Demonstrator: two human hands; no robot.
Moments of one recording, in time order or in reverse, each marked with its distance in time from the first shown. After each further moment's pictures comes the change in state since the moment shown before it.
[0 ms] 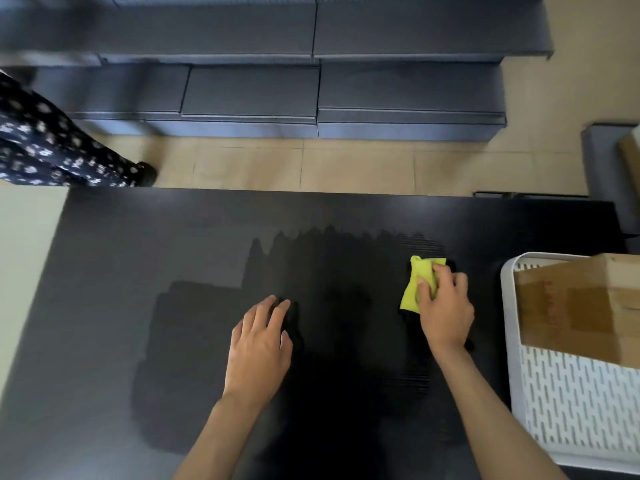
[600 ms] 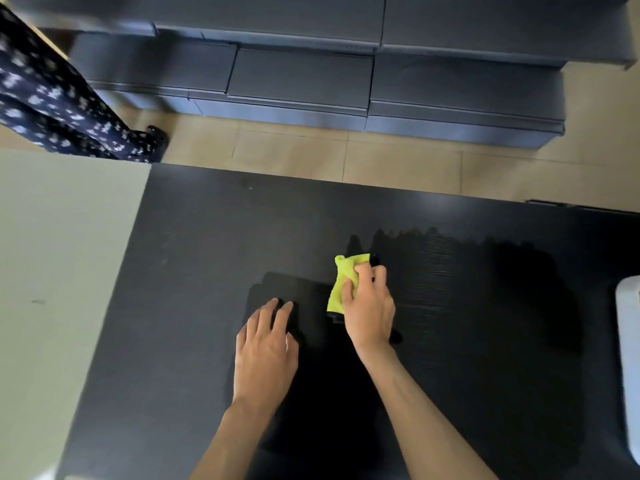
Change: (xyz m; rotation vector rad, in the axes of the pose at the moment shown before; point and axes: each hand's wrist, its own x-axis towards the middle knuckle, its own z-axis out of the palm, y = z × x) left_hand -0.016 -0.170 -0.033 -0.070 -0.020 -0.158; right_hand -0.130 -0.262 0.136 0.032 -0.150 -0.196
